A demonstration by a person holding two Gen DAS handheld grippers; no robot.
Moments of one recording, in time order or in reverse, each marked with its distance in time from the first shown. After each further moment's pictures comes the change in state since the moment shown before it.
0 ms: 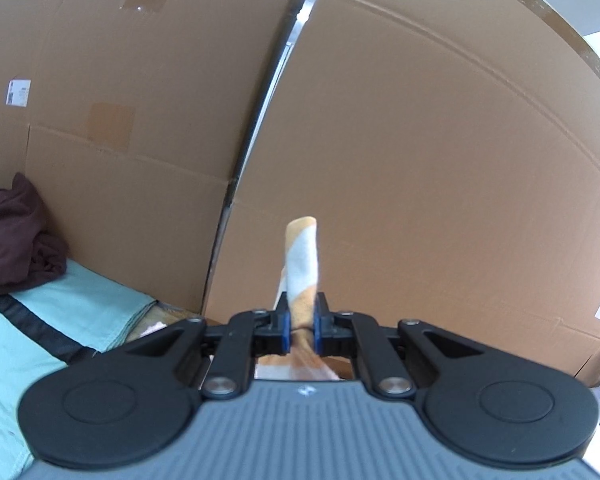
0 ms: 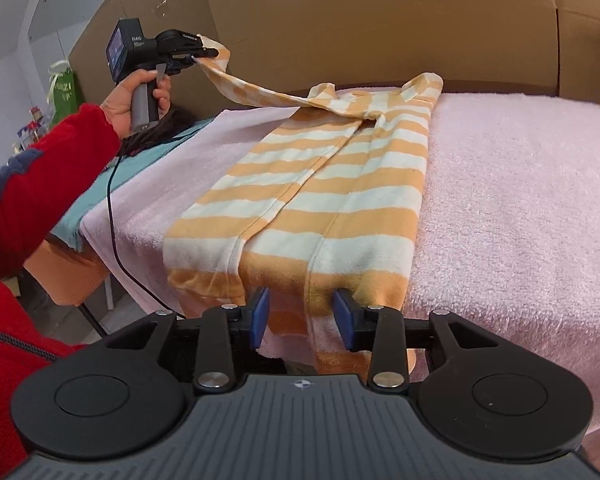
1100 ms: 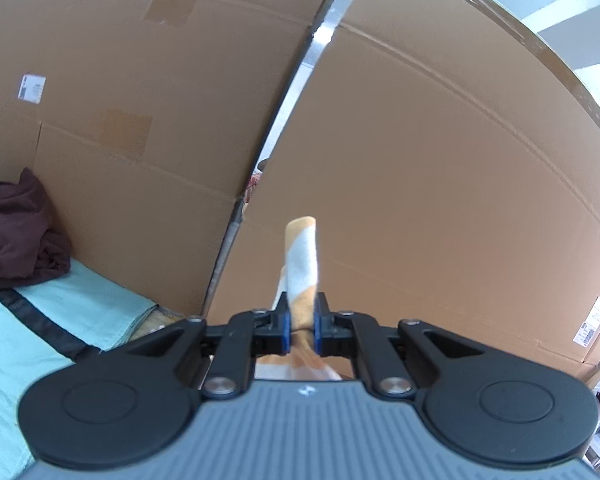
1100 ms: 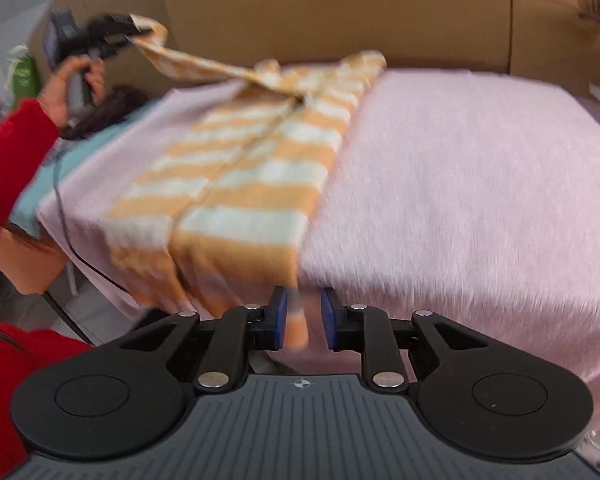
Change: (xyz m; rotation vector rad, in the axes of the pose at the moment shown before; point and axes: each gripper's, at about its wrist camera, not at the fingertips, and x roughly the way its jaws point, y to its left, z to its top) left arm -0.031 0.012 0.003 -0.069 -0.041 -0.038; right arm -0.022 -0.036 0.010 0.052 0.017 -0.052
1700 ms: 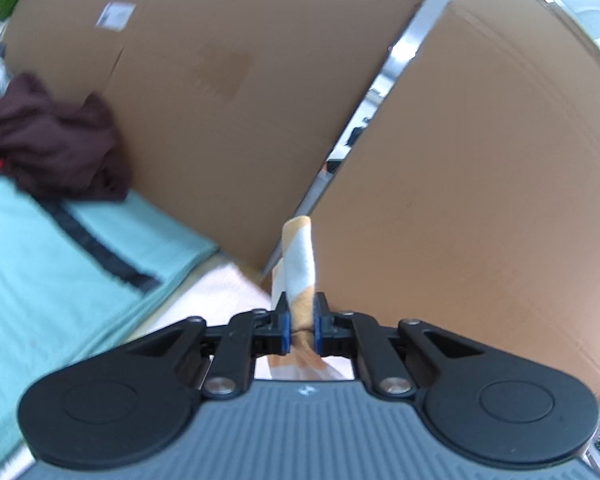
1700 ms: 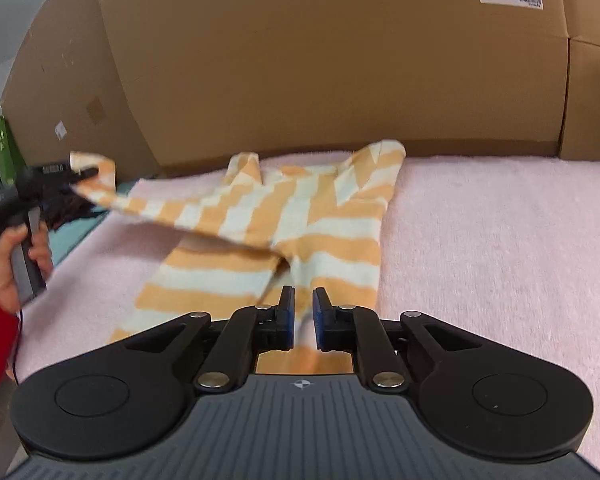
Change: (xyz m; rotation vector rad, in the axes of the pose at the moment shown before) left arm 0.008 0.061 -0.063 -0.158 0.009 0.100; right arm 0.121 -0.015 0.120 0.075 -0.084 -0.048
